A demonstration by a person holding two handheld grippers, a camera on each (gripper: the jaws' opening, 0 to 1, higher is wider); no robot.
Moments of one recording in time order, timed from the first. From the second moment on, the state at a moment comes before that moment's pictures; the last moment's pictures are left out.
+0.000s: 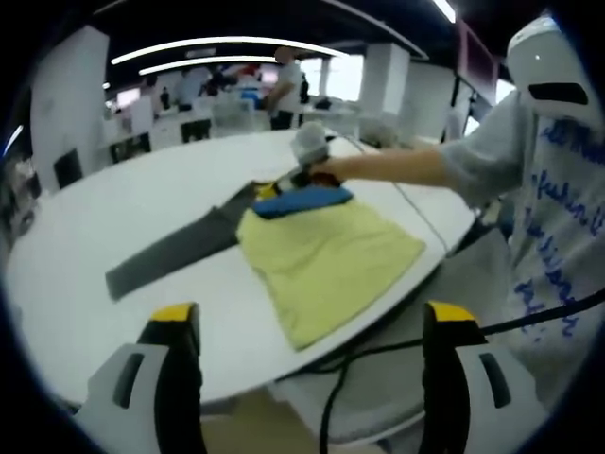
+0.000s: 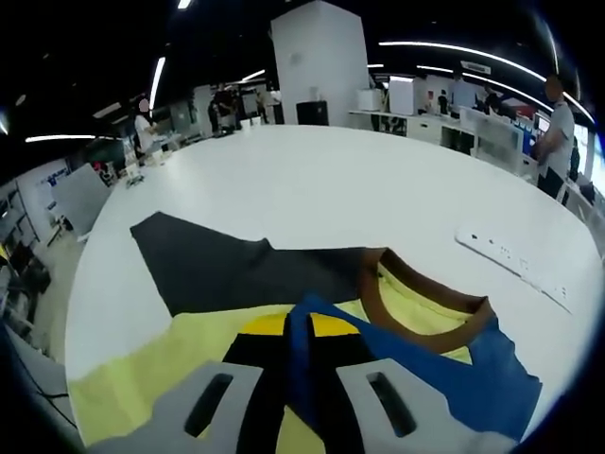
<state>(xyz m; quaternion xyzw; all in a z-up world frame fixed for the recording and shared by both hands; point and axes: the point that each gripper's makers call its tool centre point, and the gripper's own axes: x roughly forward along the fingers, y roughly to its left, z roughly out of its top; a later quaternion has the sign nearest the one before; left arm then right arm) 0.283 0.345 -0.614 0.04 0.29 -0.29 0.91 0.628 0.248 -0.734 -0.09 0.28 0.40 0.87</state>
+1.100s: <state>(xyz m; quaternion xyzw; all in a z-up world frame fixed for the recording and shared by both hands) 0.280 0.340 -0.606 0.05 0.28 -0.30 0.91 0.614 0.242 -0.702 -0.08 0.25 0.42 0.87</state>
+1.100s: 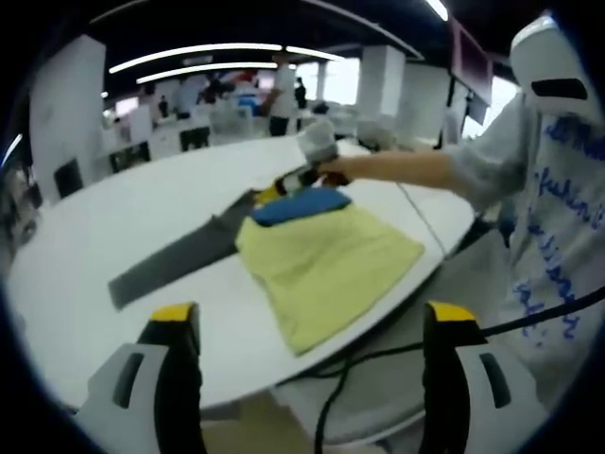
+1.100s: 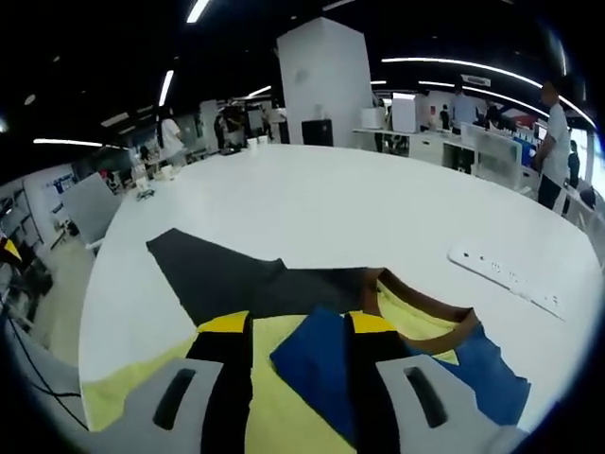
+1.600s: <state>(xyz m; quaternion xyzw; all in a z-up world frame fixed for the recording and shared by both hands) 0.281 0.338 -0.600 0.06 0.27 -0.30 0.91 0.601 0.227 -0.687 -0.07 0.24 0.41 0.88</state>
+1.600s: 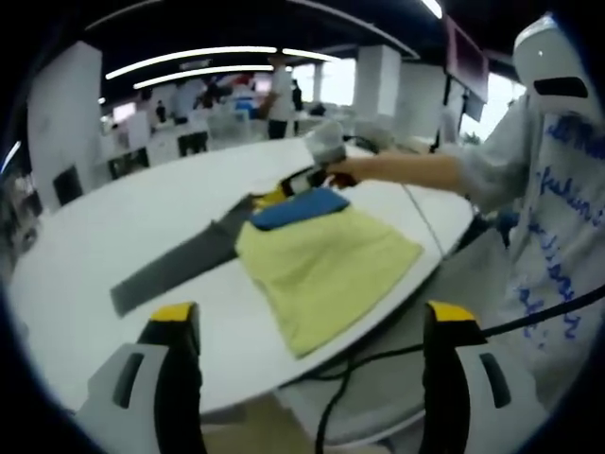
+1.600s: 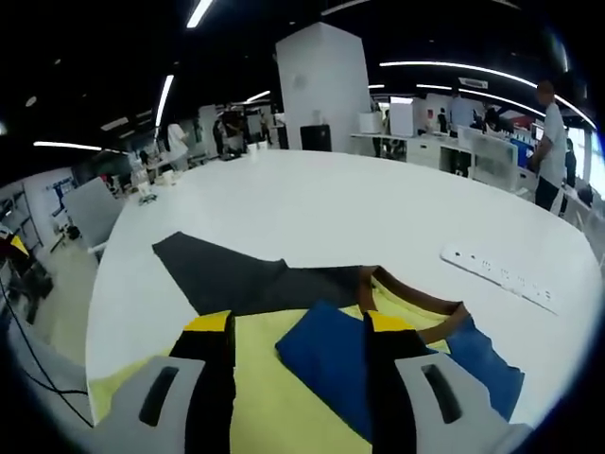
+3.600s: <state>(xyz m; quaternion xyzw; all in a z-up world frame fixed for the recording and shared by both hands) 0.276 0.314 -0.583 0.09 0.23 -0.34 0.91 0.486 0.171 -0.624 -0.06 0.18 0.44 0.88</state>
